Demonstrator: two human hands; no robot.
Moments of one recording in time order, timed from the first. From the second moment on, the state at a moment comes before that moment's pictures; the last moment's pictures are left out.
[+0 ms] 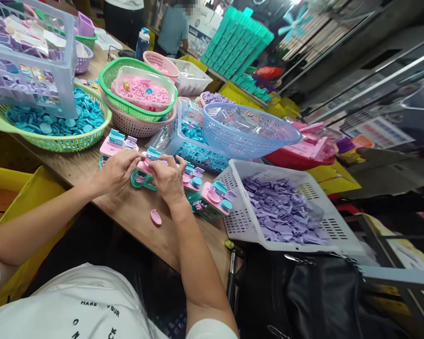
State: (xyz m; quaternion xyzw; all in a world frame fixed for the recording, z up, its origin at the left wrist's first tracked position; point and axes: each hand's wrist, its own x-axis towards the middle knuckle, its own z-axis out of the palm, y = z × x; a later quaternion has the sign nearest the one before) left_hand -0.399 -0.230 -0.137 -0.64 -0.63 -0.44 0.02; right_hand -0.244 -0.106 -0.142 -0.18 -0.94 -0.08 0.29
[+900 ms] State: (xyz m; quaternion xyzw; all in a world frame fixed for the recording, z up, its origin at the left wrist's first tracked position) left_hand -0.385 -0.223 -0.134 -0.69 -0.67 -0.27 0.05; right_hand -0.208 -0.120 -0.118 -0.21 -0.95 0.06 0.24
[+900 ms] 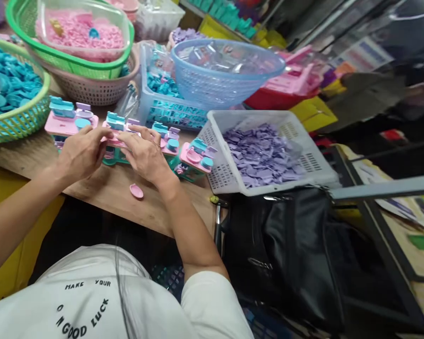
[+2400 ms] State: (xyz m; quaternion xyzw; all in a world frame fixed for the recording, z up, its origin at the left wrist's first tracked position) left_hand -0.267 -0.235 -0.167 -0.20 -0.42 -0.63 -0.62; right_hand -0.137 -0.182 -0.183 -0.34 -0.85 0.07 0.40
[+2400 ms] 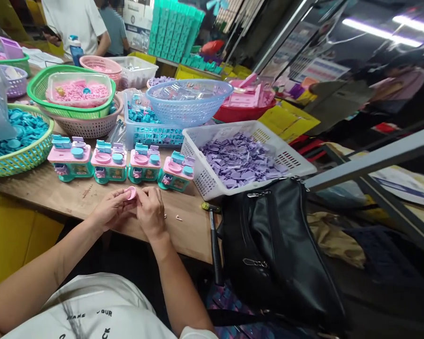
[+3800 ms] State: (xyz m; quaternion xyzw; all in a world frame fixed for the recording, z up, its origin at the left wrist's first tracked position) left_hand -0.275 -0.250 -0.166 -0.53 -0.70 -0.47 -0.12; right_hand -0.159 -0.208 -0.173 -0.29 -0.75 0.23 0.54
